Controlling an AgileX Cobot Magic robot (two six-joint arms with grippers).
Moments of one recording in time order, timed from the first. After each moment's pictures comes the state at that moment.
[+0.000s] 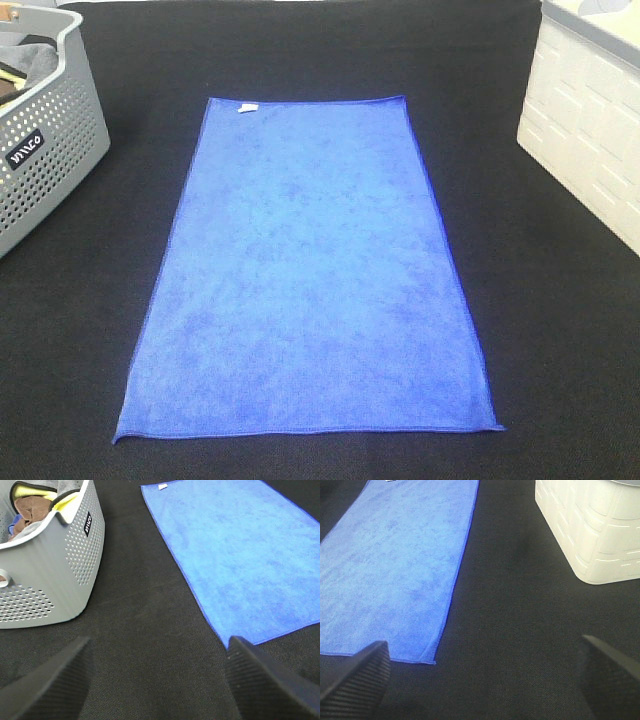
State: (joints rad) left arm -0.05 0.00 -0.51 -0.17 1.06 0.23; right arm -0.01 -0.01 -0.51 0.15 1.07 -0.12
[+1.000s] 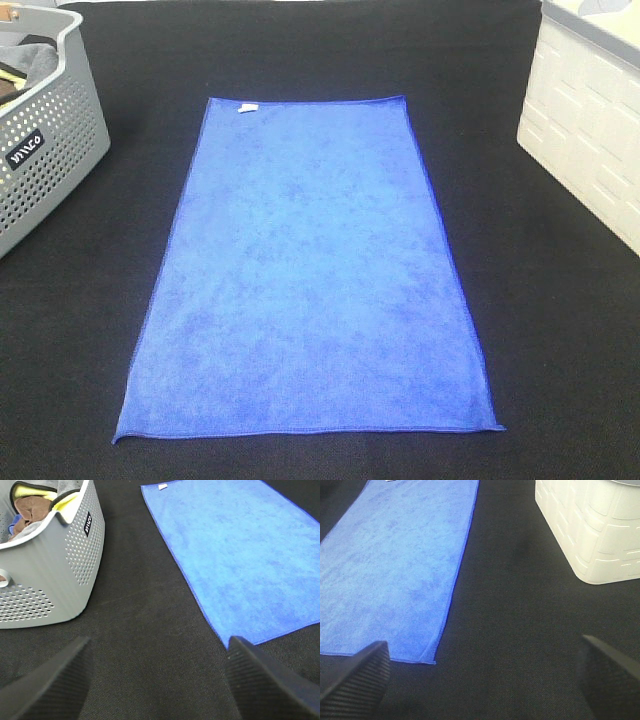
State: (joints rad) left arm -0.05 0.00 -0.51 -0.17 1.06 0.23; right arm -0.01 -0.01 -0.51 0.15 1.07 -0.12
